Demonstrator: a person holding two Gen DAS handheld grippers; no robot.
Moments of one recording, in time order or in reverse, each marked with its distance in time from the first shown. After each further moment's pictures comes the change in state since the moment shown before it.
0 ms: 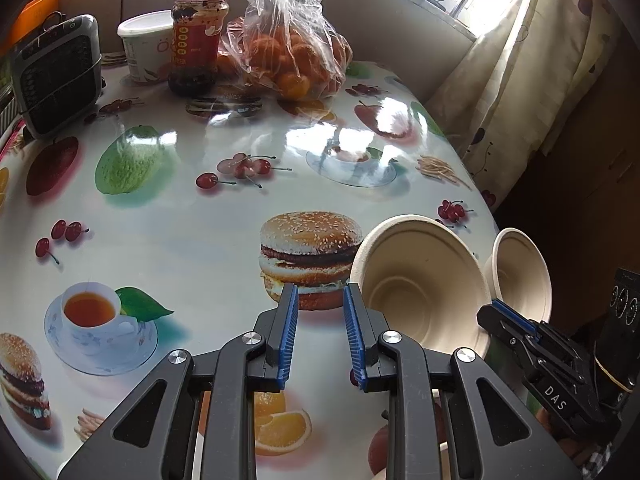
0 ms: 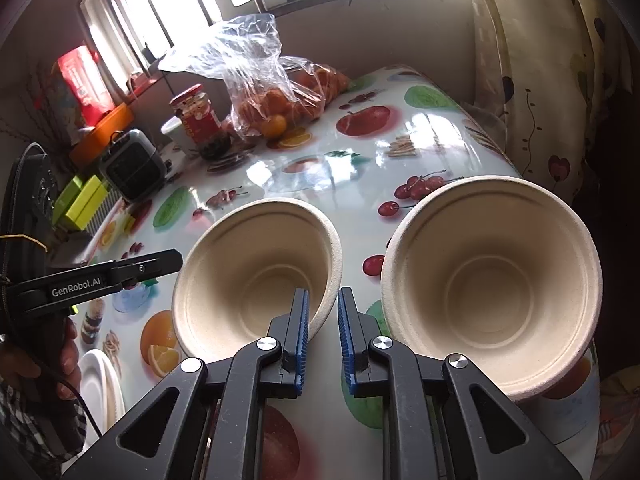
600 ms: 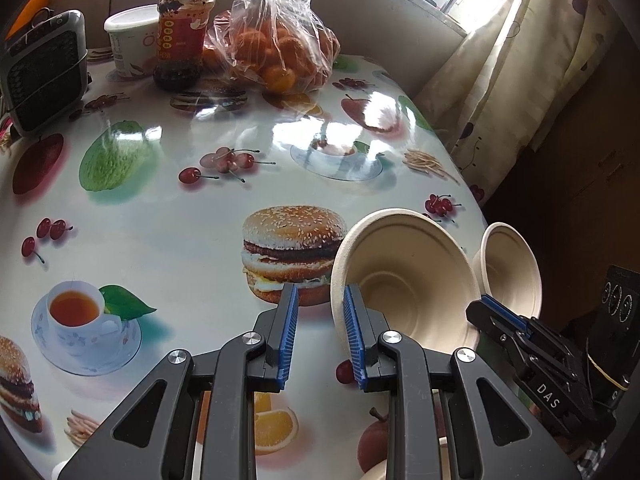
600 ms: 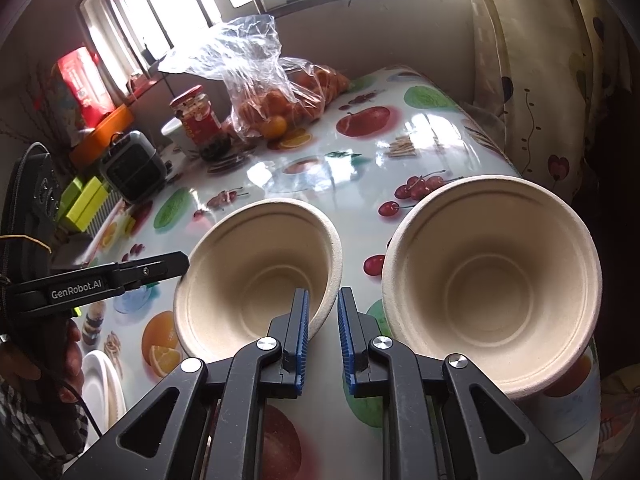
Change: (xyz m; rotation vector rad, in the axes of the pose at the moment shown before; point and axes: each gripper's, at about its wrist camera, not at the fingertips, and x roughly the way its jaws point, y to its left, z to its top) left arm 0.005 -0.002 0.000 0.006 0.022 -0.045; right arm 0.000 -0.002 0.000 0.004 -0.001 0.001
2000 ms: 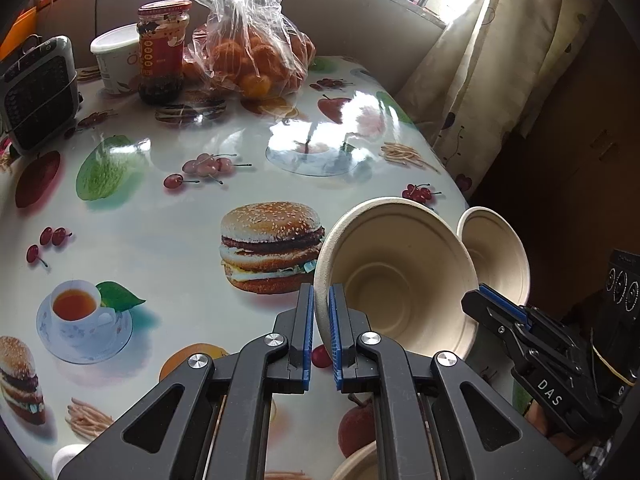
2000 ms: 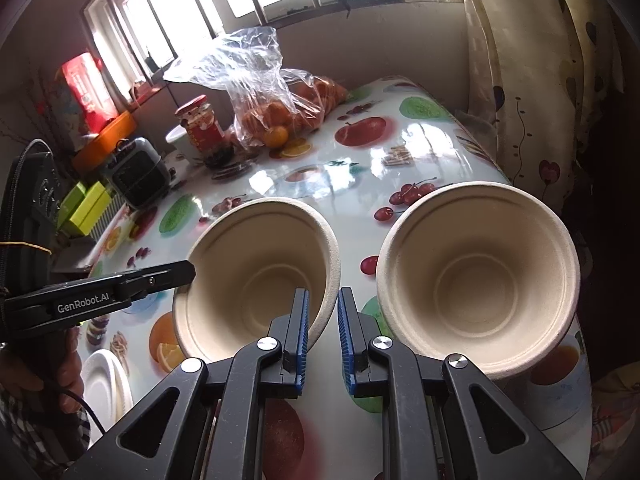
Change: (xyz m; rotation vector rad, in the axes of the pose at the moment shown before) left arm -0.015 -0.024 -0.006 0.062 -0.011 0.003; right arm -0.025 0.004 -0.006 -0.001 -0.039 -0.007
